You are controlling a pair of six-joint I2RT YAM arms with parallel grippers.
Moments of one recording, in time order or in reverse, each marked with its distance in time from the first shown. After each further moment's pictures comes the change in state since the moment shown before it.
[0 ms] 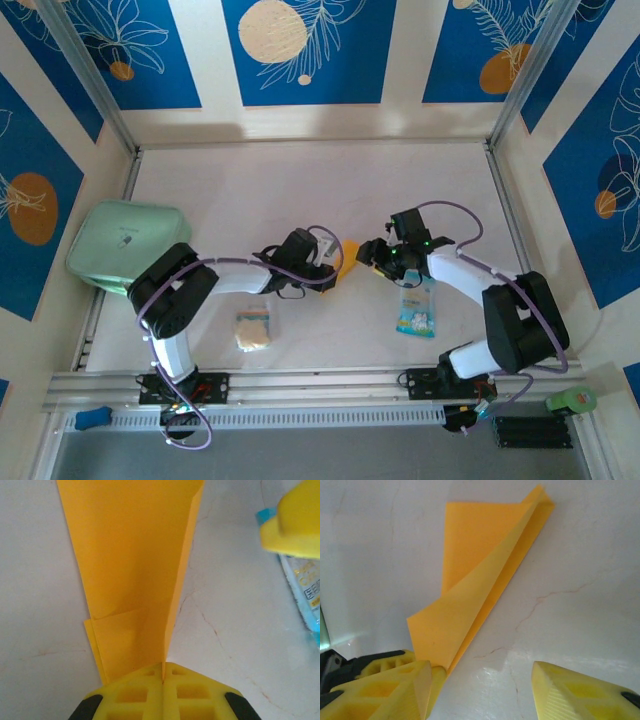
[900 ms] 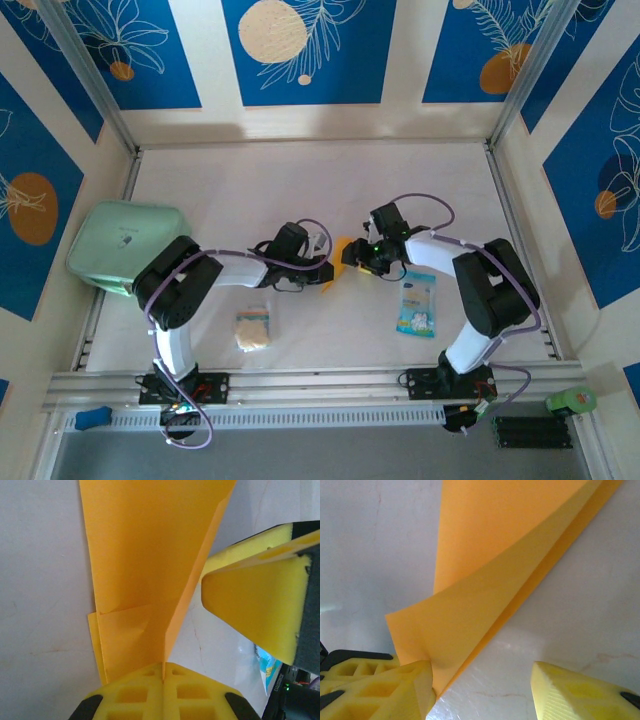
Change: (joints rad) left arm 0.083 0.058 -0.008 0.097 0.172 -0.281; right arm 0.054 0.235 0.139 0.015 -0.029 -0.134
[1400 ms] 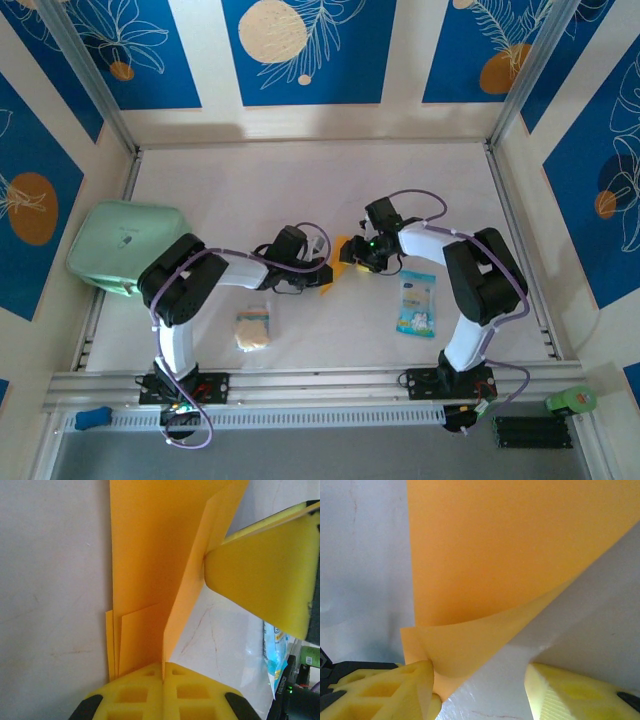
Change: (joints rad) left arm 0.007 0.035 -0.023 0.053 0.014 -0.022; right arm 0.005 0.092 0.098 -0.092 0.009 -0.014
